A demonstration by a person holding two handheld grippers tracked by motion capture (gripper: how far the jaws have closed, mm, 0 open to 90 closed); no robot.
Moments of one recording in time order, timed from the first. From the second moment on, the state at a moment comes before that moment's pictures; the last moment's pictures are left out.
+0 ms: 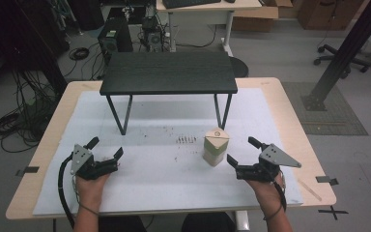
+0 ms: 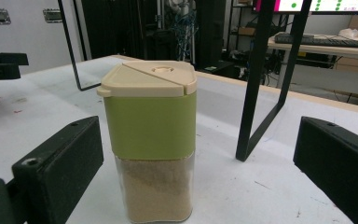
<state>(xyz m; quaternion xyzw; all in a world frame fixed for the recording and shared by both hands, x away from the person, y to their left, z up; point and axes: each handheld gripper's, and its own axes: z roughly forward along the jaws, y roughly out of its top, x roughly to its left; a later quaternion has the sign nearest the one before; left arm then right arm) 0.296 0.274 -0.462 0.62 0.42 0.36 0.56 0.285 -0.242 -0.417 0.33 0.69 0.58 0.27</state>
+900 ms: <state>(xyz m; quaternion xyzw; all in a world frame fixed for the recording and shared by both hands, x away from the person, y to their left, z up) 0.295 0.275 -0.462 0.62 0.41 0.36 0.57 0.294 -0.217 -0.426 0.33 0.70 0.58 0.26</state>
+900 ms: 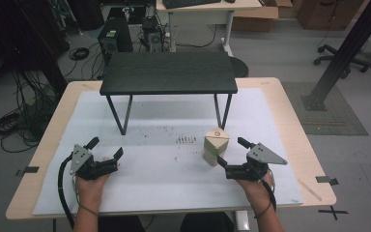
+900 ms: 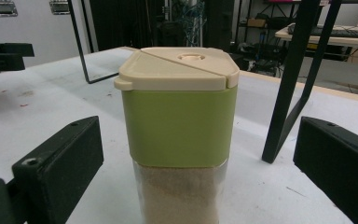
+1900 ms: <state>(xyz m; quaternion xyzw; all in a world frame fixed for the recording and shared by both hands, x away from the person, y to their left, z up) 0.295 0.275 -0.462 0.62 0.41 0.35 0.57 0.309 -0.195 -0.435 0.33 0.71 0.58 0.25</state>
